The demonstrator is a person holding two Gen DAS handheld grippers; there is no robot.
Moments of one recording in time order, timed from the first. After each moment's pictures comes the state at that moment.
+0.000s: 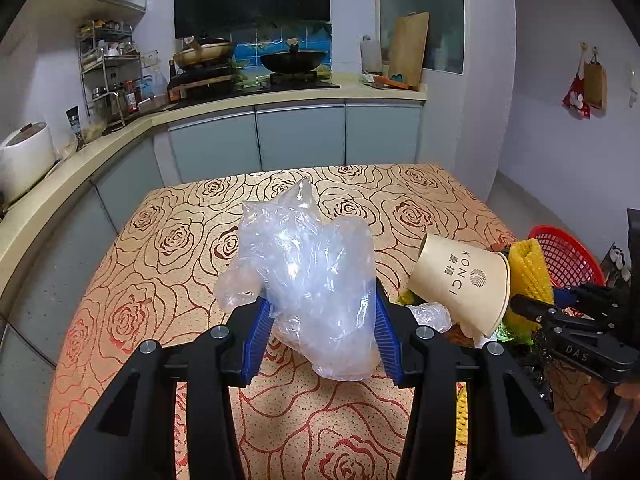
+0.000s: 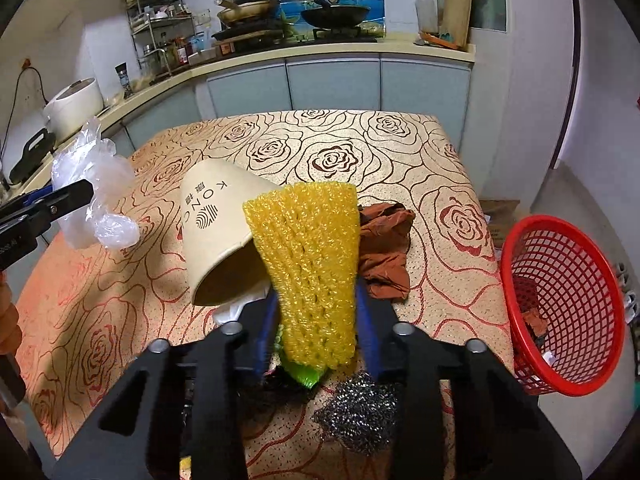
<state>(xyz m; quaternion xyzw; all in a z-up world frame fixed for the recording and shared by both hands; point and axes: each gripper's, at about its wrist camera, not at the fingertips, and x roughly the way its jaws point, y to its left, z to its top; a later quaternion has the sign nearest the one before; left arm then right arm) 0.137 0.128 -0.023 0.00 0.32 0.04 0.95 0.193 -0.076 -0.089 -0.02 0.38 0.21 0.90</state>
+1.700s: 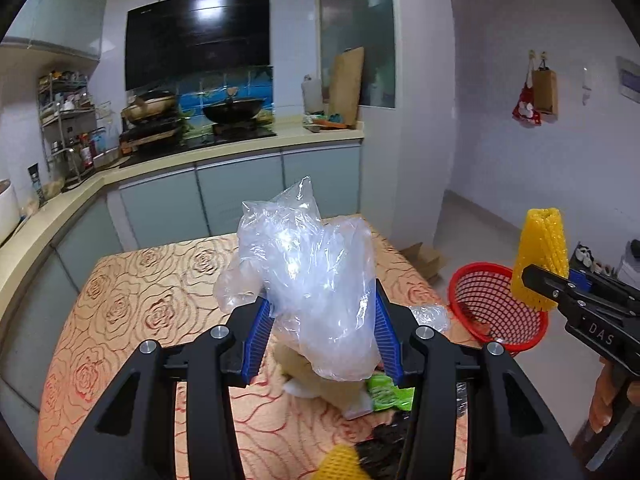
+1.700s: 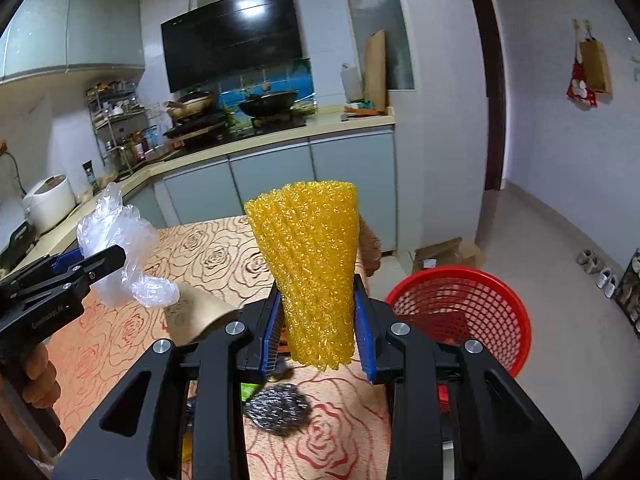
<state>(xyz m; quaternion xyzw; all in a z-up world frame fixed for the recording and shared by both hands) 0.145 0.026 0.032 0.03 0.25 -0.05 0.97 0.153 -0.180 -0.001 0.06 0.27 0.11 0.96</state>
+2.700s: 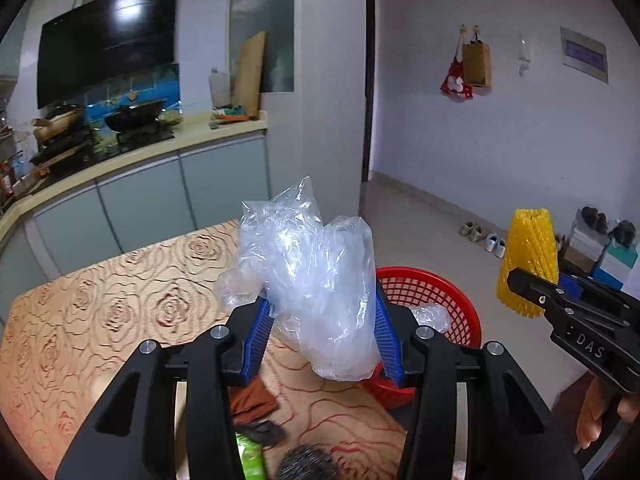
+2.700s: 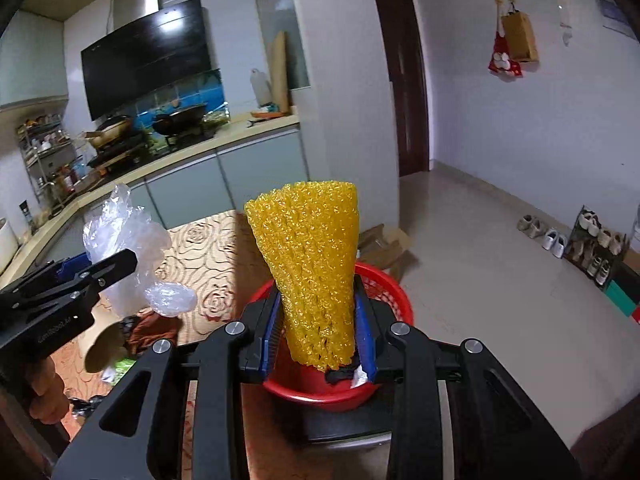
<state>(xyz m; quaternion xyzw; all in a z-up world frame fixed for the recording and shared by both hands) 0.208 -0.120 0.007 0.05 0.28 -0.17 0.94 0.158 -0.288 -0.023 0.09 0.28 -0.02 0.96</state>
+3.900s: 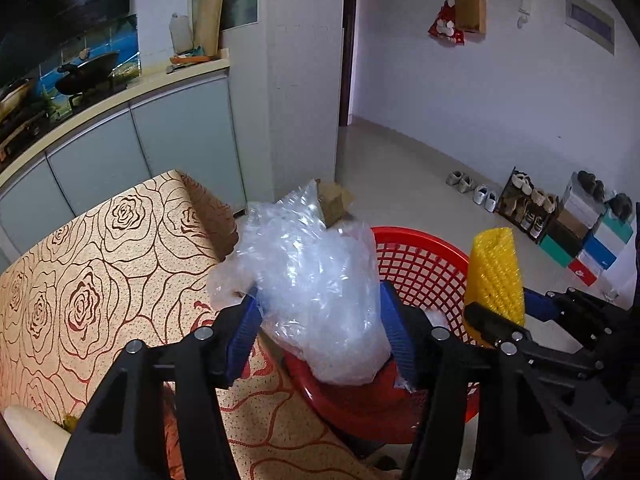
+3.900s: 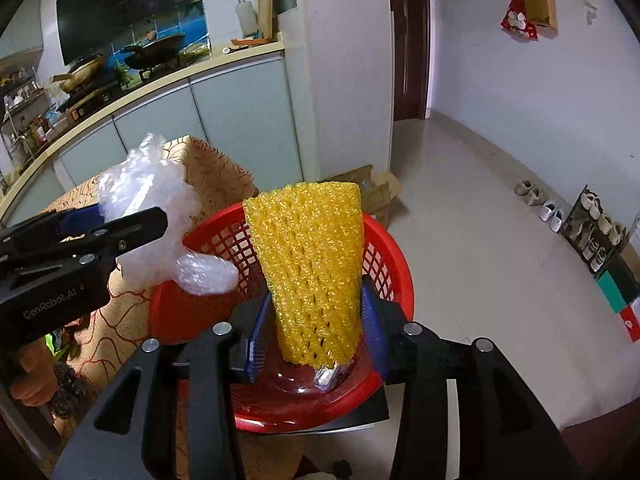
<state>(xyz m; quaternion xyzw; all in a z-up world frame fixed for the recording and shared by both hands) 0.290 -0.181 -0.063 0.07 0.37 -0.20 0.90 0.238 -0.301 -0.107 0.06 0.39 -0.02 0.92</state>
